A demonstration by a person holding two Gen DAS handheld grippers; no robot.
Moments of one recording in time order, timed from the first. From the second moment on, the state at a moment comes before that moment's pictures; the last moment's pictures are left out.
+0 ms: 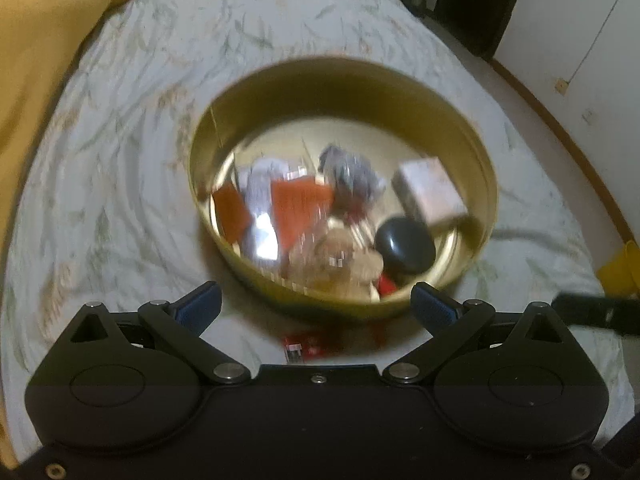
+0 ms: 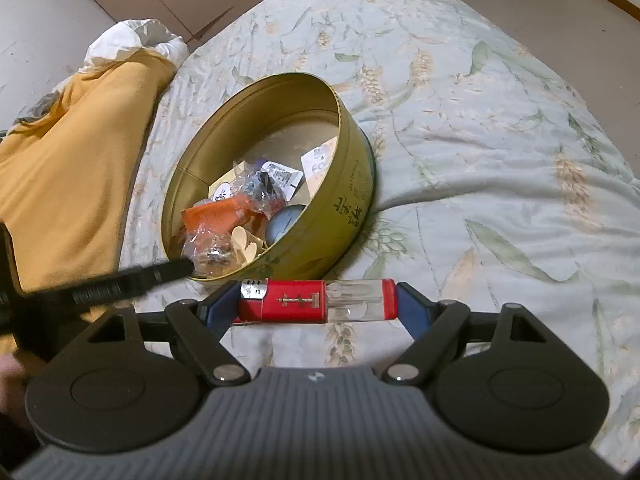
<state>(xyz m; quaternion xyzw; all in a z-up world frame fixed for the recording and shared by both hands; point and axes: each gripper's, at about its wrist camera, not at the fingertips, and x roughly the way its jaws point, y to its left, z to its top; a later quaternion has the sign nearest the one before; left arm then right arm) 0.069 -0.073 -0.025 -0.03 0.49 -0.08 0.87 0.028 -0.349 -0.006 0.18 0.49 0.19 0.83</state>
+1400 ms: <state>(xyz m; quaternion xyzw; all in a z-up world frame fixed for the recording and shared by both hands) 0.065 -0.098 -0.088 0.00 0.54 -0.07 0.84 0.030 -0.345 -0.012 0.17 0.51 0.19 0.82</state>
